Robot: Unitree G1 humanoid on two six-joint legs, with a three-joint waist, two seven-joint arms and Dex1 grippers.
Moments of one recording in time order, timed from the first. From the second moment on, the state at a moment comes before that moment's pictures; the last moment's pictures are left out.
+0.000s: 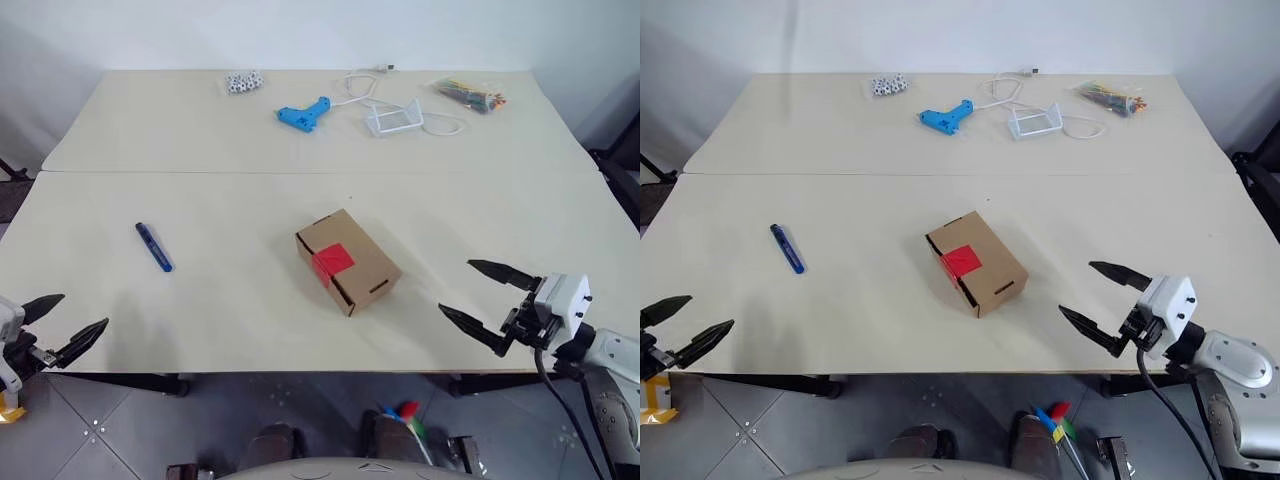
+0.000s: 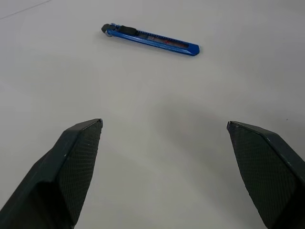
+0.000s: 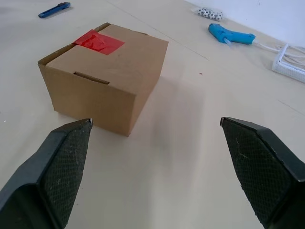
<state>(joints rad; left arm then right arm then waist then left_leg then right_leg) 0.28 0.80 0.73 0.05 -0.44 0.15 -0.87 0.10 -0.66 -0.32 -0.27 0.50 0.02 0.98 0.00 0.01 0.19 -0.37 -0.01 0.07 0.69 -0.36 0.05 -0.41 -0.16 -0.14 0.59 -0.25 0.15</state>
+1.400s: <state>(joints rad) -0.86 0.49 -0.17 0.58 -0.07 0.19 -1.07 -0.20 -0.58 0.05 -0.22 0.23 0.25 0.76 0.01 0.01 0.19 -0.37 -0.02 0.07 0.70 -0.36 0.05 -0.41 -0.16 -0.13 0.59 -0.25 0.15</state>
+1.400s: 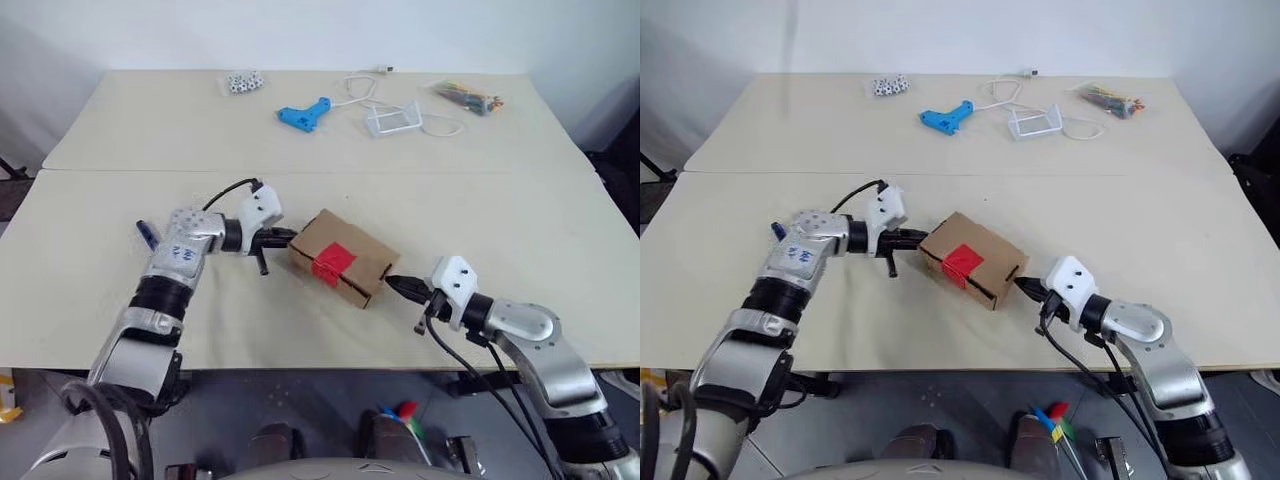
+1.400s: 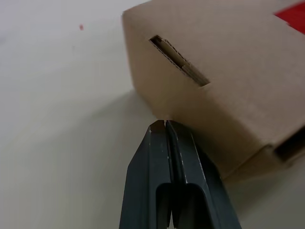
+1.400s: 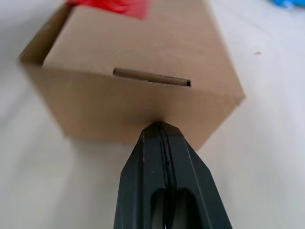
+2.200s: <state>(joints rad) -0.81 0.64 0.01 0.27 -0.29 0.49 -1.04 -0.31 -0.79 0.04 -0.15 0.32 0.47 1.01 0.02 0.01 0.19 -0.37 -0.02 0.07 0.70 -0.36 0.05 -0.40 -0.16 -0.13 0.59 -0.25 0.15</state>
